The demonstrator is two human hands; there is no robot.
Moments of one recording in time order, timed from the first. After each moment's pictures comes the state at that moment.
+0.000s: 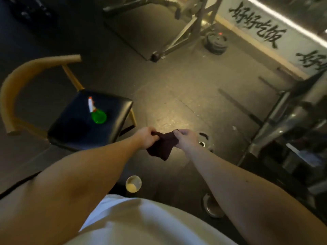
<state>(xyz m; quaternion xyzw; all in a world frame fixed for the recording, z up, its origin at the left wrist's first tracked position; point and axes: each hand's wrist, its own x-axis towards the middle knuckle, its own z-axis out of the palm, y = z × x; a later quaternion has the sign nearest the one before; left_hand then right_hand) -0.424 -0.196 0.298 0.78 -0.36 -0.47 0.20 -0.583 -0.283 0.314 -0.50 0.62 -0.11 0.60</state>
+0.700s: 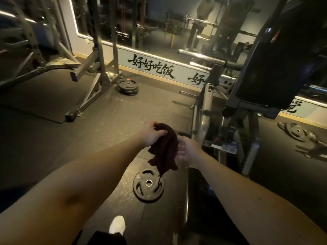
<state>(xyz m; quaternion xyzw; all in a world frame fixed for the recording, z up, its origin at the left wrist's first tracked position) -0.661 -0.492 0.463 0.62 -0.56 -0.45 0.31 -0.848 -0.463 0.465 -0.40 0.62 -0.31 0.60</state>
